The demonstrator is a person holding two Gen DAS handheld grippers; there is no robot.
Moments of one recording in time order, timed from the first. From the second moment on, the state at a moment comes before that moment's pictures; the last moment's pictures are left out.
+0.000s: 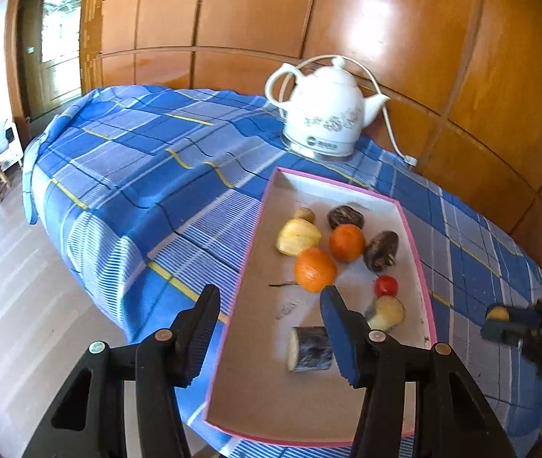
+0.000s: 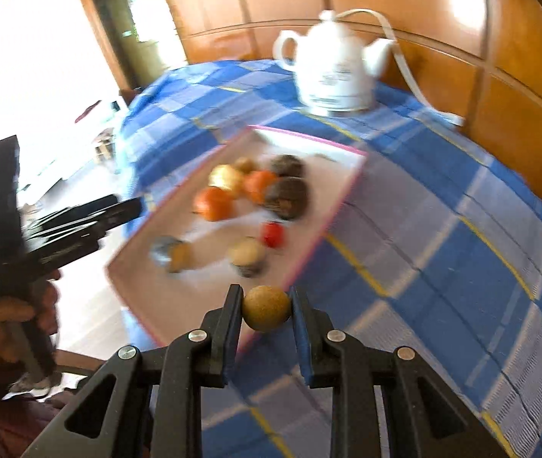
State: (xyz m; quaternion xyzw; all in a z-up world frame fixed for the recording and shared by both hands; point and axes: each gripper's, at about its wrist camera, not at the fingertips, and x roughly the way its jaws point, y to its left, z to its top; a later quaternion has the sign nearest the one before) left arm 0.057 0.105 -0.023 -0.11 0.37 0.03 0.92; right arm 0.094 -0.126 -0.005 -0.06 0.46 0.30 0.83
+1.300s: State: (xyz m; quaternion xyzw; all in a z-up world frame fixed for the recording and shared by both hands) left arm 0.050 0.137 -0.027 -0.13 0.37 0.07 0.92; right arm 0.111 -0.002 -0.070 -0.10 0.52 0.38 0.76
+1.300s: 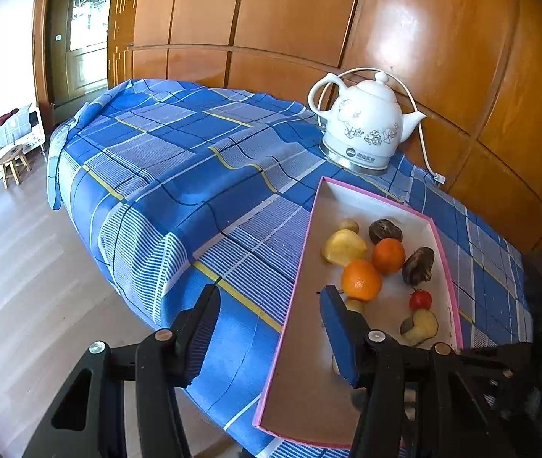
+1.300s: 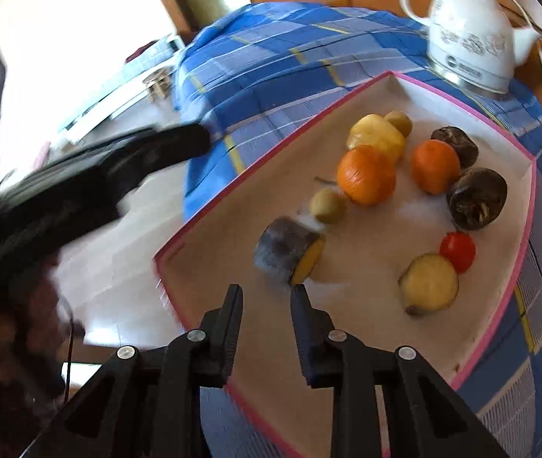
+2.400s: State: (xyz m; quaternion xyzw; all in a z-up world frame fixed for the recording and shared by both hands) left arm 0.024 0.107 -0.015 -0.10 0.33 0.07 0.93; right arm 0.090 -0.041 -0.031 -0.04 0.45 0.25 0.86
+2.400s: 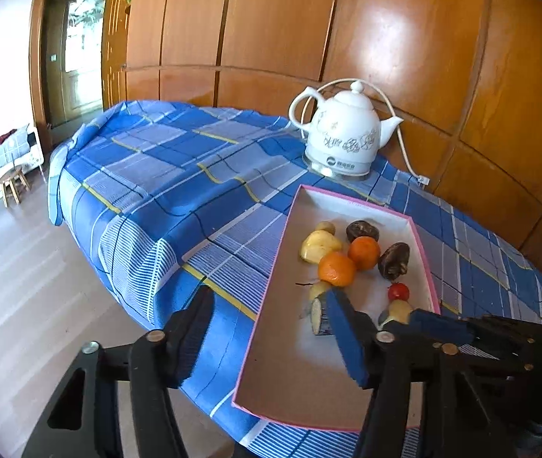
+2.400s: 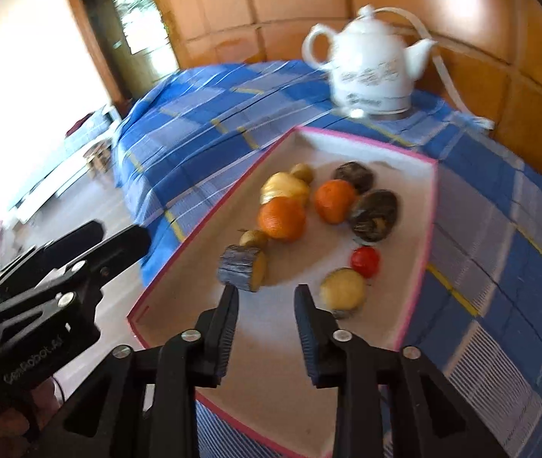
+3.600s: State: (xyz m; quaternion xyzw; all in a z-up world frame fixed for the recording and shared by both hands) left arm -0.002 0.057 -0.007 -0.03 0.31 0.07 0.95; right arm 0.054 -0.103 -0.022 -0.01 0.40 0.10 0.91
